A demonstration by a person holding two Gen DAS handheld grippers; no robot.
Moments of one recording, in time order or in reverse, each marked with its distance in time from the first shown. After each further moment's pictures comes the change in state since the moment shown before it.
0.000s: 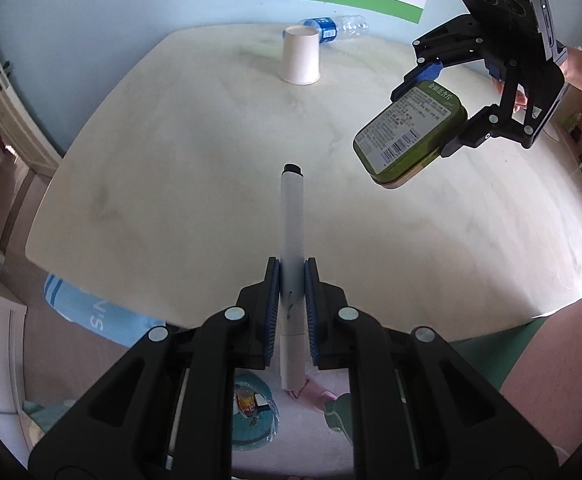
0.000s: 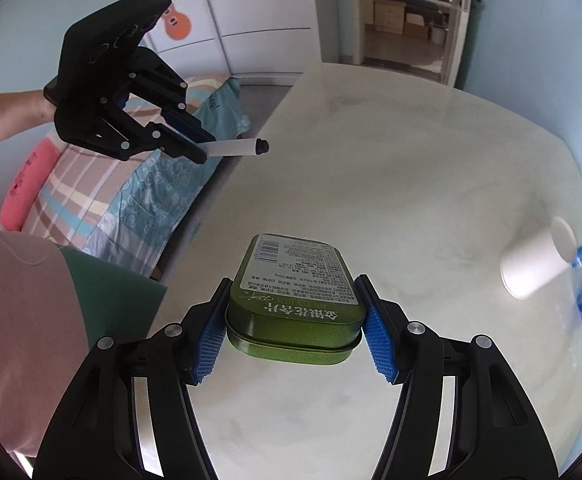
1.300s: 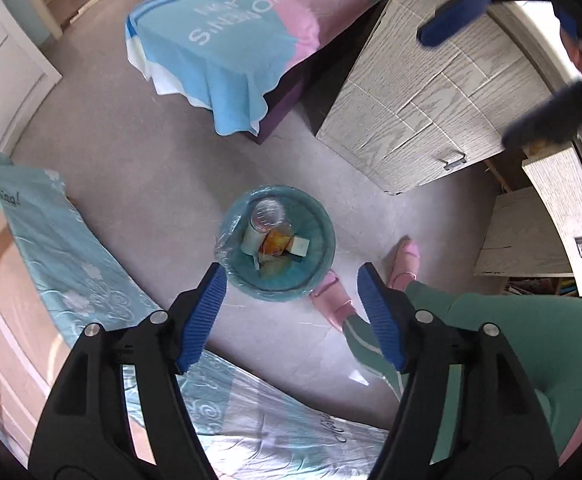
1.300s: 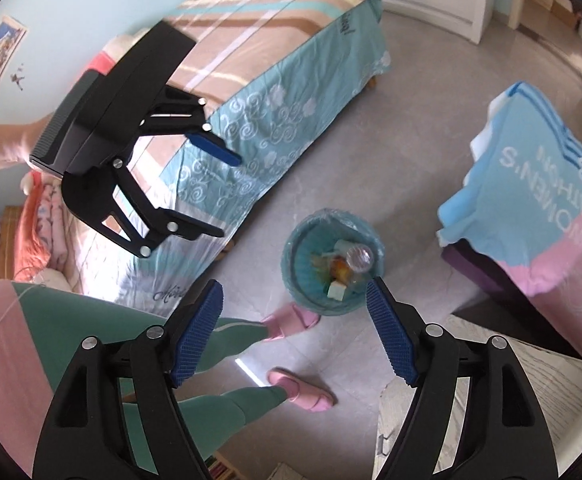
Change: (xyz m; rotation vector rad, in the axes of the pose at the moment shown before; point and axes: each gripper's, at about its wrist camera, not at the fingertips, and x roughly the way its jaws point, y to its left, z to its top) left arm 0.023 0.164 -0.329 -0.487 0.259 0.079; right arm 0.335 0.223 0.213 -0.225 0.327 0.294
